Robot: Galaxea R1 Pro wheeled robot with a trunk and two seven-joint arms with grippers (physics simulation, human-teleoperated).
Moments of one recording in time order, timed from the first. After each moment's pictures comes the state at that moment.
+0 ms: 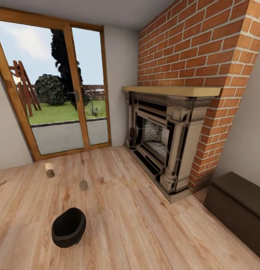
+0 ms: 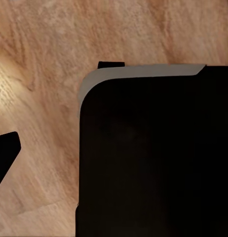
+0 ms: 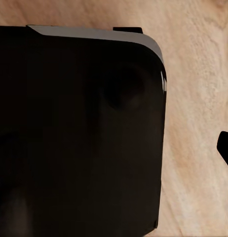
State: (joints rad) left arm 0.00 0.01 0.02 -0.03 0.01 -0.22 0.00; right arm -0.03 0.01 0.00 -0.01 0.00 -0.09 -0.03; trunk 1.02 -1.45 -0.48
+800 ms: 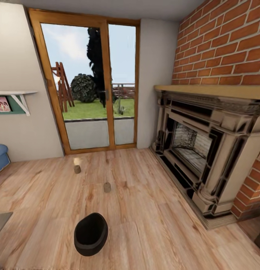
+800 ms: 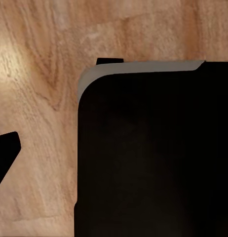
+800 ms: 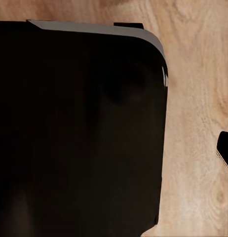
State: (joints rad) left arm 0.00 0.01 0.02 -0.03 0.01 -0.22 0.00; right arm -0.03 0.01 0.00 -0.01 0.01 -0.09 -0.03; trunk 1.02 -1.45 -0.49
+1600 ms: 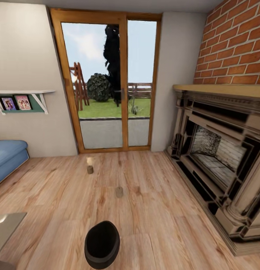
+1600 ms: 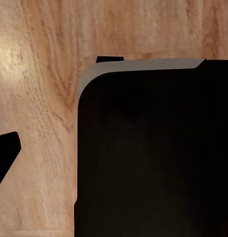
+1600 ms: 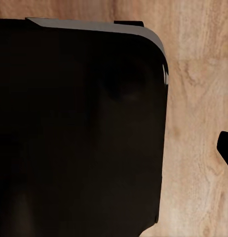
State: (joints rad) left arm 0.00 0.01 0.02 -0.03 0.01 -0.22 0.00; right arm -0.03 0.01 0.00 -0.01 0.01 -0.09 -0.03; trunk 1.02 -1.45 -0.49
